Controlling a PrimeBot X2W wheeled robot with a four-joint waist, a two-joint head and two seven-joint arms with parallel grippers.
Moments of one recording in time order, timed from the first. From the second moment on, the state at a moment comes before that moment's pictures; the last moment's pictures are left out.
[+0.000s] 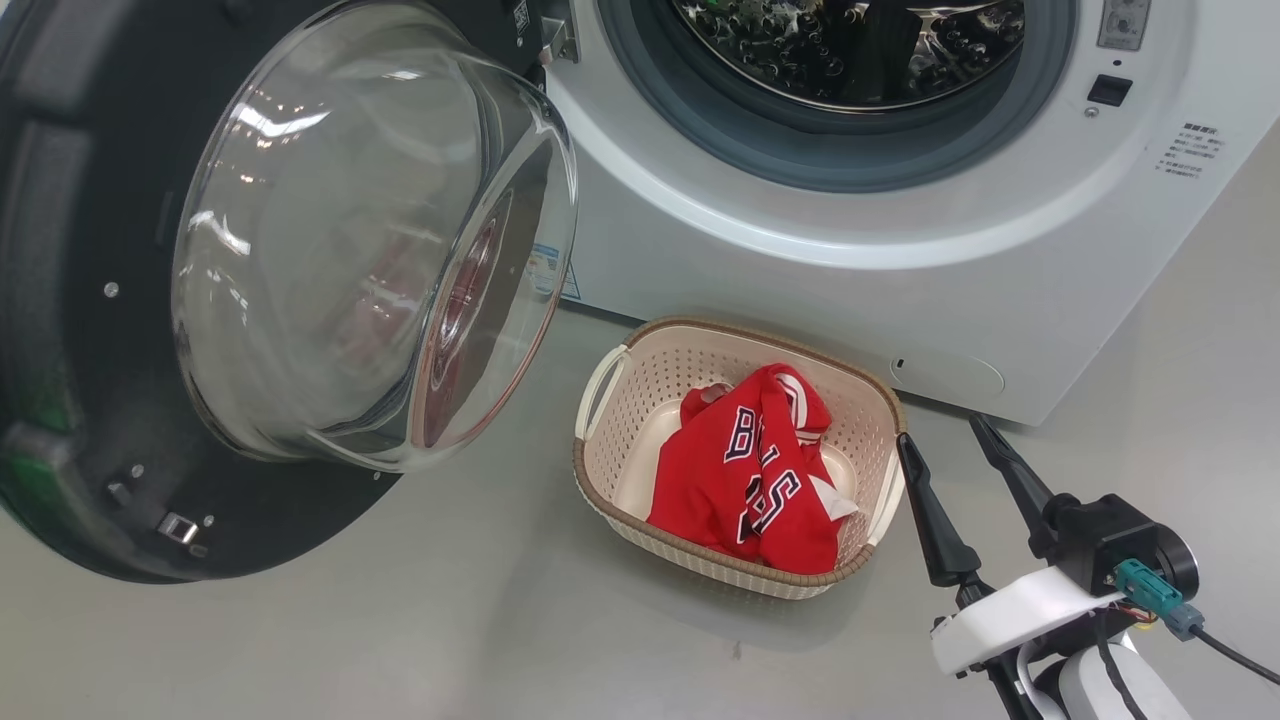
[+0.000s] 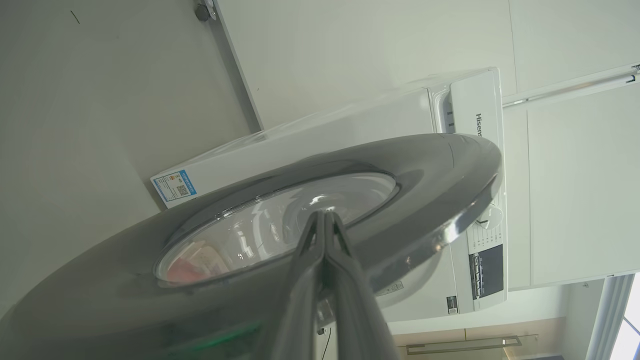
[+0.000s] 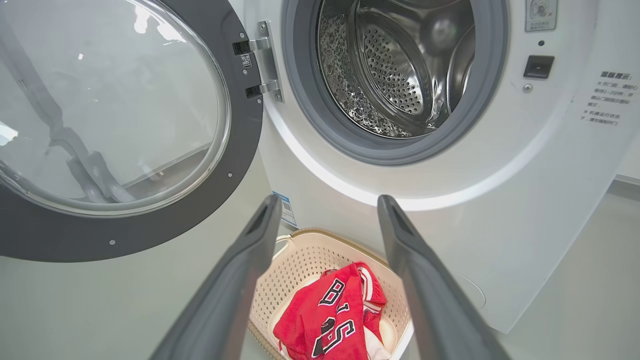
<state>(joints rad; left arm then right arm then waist) -0.19 0.45 0.27 0.17 -1.90 -0.06 0.61 -0.02 -0.14 0.26 0.11 0.30 0.04 -0.20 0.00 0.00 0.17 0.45</state>
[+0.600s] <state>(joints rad) -0.11 0.43 0.21 0.04 -1.95 -0.10 0.77 -0.02 -0.14 0.26 0.10 0.30 0.03 -0.19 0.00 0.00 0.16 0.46</state>
